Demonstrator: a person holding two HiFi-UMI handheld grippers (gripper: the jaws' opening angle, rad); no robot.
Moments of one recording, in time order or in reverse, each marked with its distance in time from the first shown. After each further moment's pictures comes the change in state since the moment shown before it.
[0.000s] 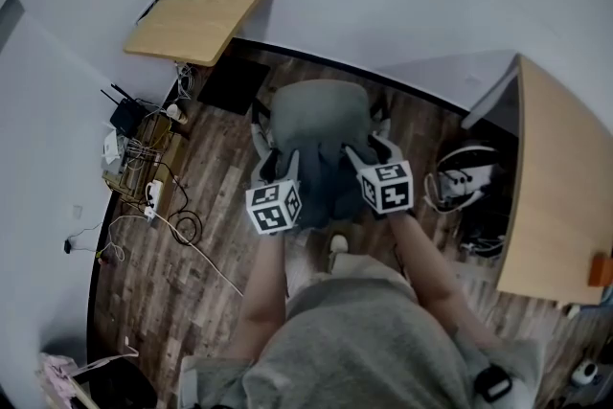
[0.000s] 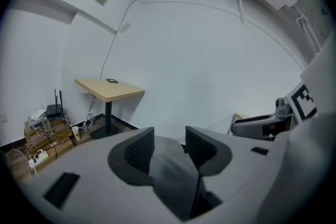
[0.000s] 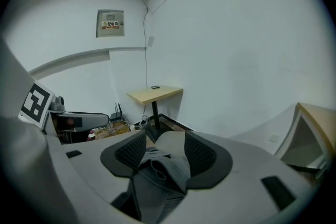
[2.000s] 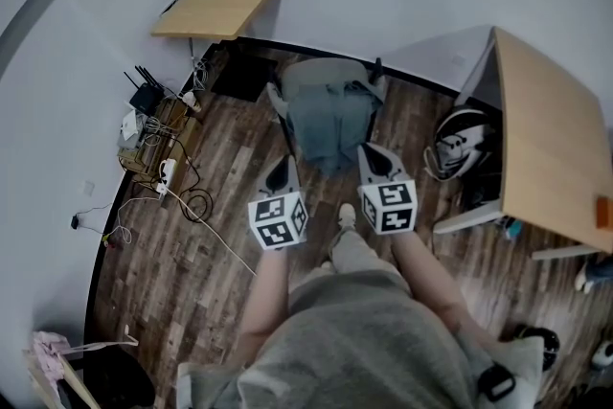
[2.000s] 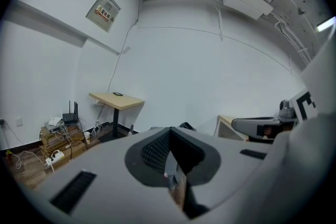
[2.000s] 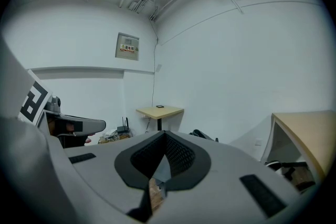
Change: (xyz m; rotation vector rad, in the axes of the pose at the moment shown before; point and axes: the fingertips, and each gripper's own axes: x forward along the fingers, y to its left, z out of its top) left arm -0.263 -0.040 -0.055 0.062 -0.116 -0.021; right arm -0.226 0.154 -0.062 -0.027 -0.255 -0.086
